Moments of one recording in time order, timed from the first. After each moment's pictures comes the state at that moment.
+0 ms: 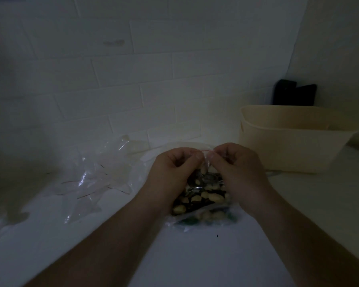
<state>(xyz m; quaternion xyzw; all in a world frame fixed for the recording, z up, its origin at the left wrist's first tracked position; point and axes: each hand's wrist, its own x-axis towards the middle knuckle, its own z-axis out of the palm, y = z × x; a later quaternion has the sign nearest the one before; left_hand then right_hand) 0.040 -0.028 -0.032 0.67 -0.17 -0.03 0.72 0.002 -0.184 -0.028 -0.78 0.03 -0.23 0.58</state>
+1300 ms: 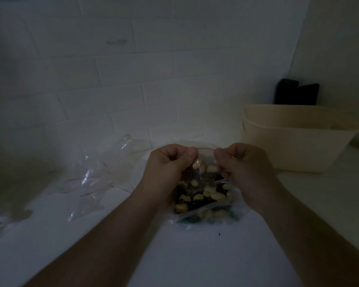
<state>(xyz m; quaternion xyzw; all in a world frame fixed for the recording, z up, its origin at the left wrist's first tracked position) 0.048 -0.020 -0.030 0.62 -0.12 -0.05 0.77 -0.004 -0.188 -0.020 -0.74 0.05 -0.19 0.64</state>
